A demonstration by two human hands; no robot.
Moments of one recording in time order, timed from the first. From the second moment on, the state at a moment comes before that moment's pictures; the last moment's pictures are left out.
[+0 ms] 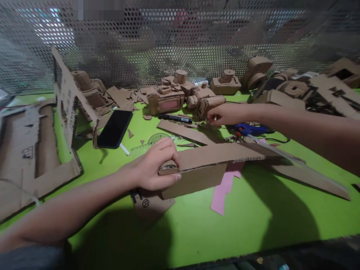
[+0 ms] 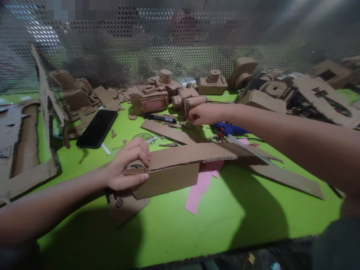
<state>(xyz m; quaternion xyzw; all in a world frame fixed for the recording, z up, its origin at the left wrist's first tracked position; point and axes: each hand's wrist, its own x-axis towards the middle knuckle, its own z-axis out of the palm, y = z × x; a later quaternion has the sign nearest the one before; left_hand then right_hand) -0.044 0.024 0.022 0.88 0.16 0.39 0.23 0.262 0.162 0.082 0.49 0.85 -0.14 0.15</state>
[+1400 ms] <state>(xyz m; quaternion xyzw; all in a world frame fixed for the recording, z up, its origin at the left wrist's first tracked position) -0.041 0.026 0.034 0.90 0.18 0.35 0.21 0.169 0.031 0.110 0.39 0.91 -0.14 -0.08</state>
